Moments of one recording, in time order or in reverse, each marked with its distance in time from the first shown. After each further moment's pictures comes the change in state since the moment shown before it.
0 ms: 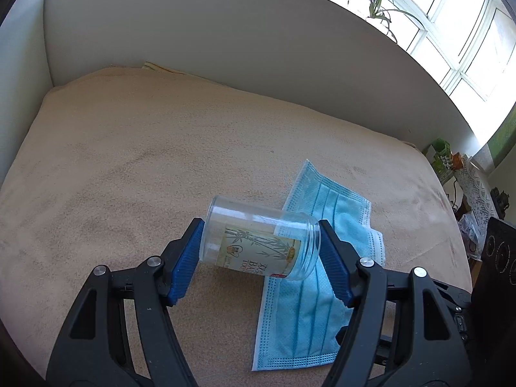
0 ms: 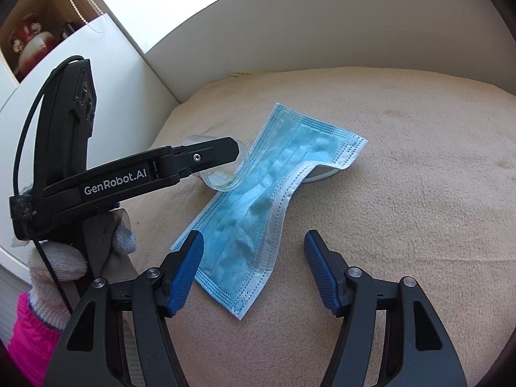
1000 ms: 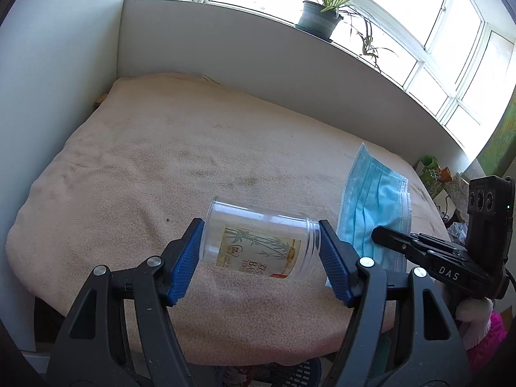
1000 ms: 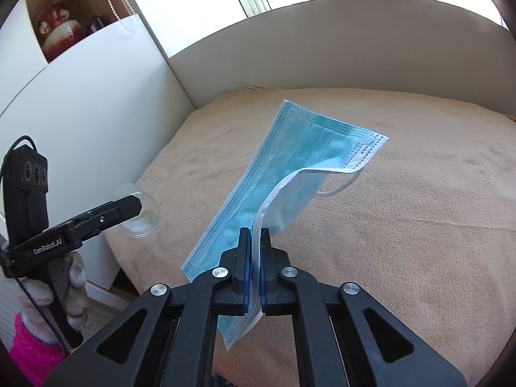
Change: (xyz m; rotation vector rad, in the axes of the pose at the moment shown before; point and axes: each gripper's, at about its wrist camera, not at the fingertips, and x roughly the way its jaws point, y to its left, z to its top) left arm -0.115 0.029 -0.097 -0.058 -0.154 0.010; right arm -0.053 0.008 -0.044 -0.079 -0.081 -0.012
